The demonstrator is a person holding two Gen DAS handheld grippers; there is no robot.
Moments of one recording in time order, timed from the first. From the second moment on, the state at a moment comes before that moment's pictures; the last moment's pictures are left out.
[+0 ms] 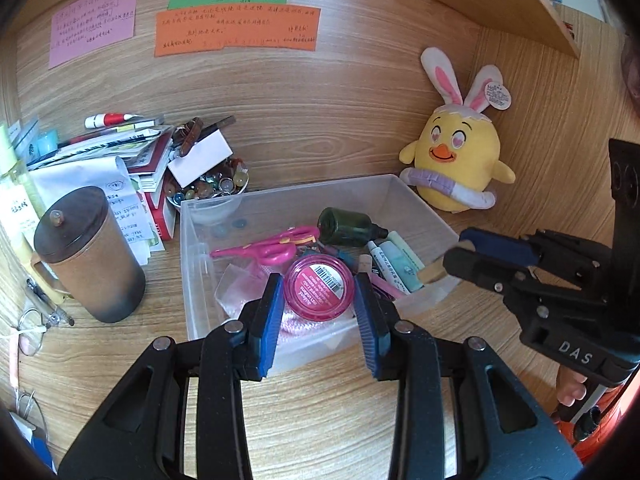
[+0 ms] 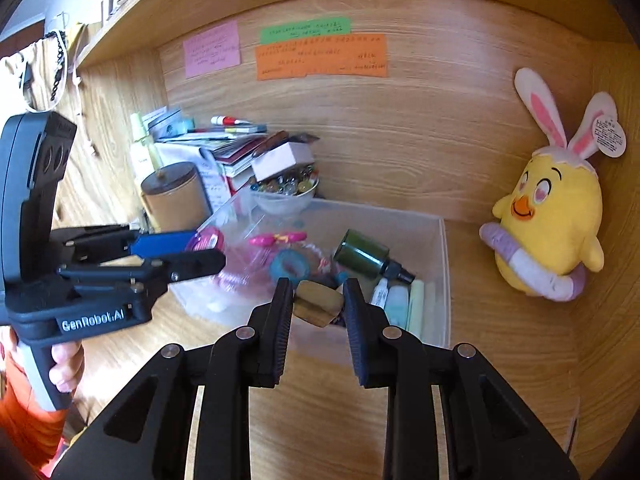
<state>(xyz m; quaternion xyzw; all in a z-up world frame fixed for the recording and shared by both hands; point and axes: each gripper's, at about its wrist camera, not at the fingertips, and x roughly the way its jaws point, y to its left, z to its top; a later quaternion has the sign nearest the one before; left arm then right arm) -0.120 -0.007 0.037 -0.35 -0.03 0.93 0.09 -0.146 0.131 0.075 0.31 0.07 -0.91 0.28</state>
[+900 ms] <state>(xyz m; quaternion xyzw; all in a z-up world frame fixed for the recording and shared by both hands) -0.125 -0.004 0.030 -0.35 -0.03 0.93 0.08 -0.166 0.138 0.051 0.33 0.09 -0.90 0.26</state>
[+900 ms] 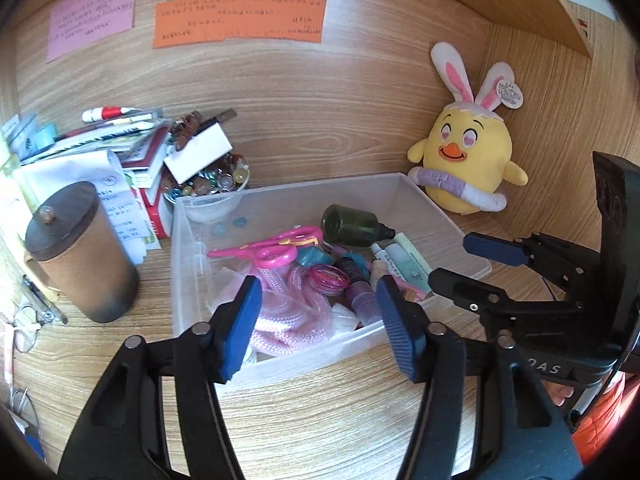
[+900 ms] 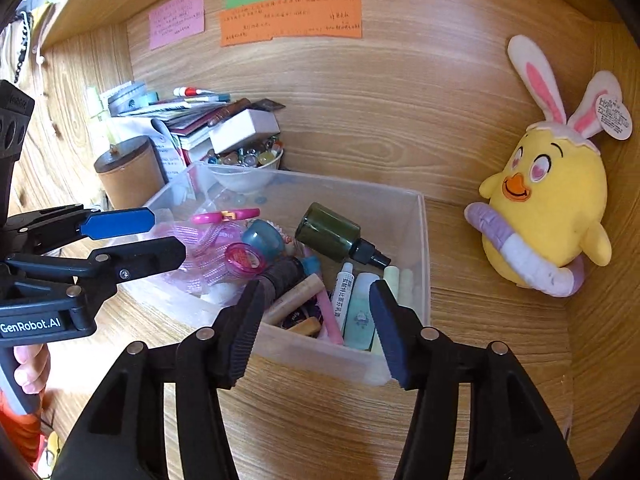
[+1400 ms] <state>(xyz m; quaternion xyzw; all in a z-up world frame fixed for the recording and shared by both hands) -0.079 -0.021 0.027 -0.33 -0.03 0.94 0.04 -0.119 0.142 0.065 0.30 0.09 -0.91 0.26</state>
